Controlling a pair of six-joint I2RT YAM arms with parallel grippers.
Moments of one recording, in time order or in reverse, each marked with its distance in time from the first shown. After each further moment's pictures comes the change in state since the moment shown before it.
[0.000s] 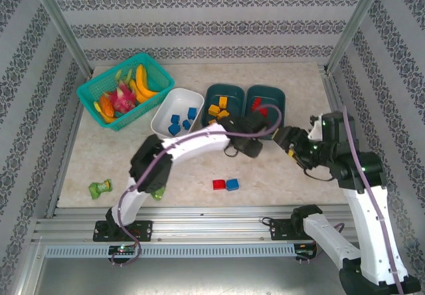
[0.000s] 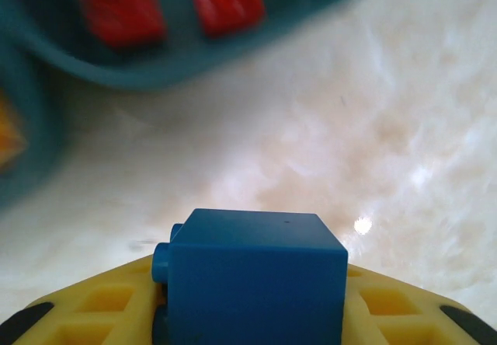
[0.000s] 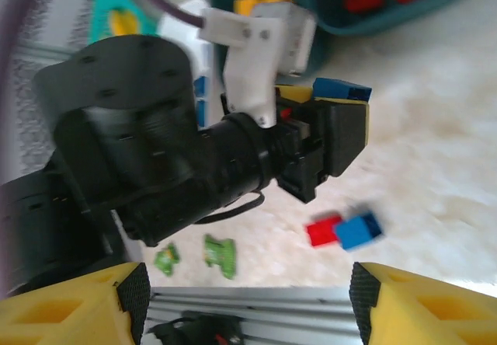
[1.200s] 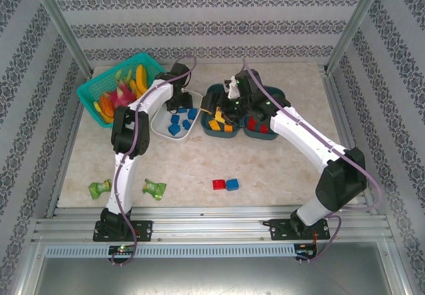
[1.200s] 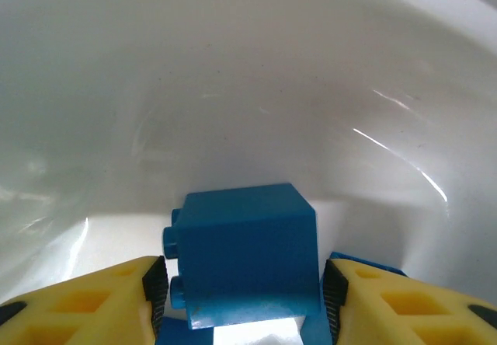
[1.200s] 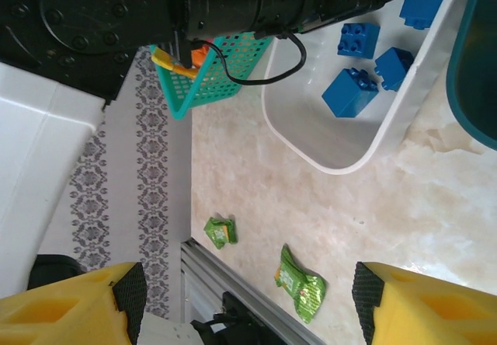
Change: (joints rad) left arm 0.614 0.288 0.233 -0.168 0.001 -0.023; right arm 0.343 0.728 0.161 0.625 -0.121 0.053
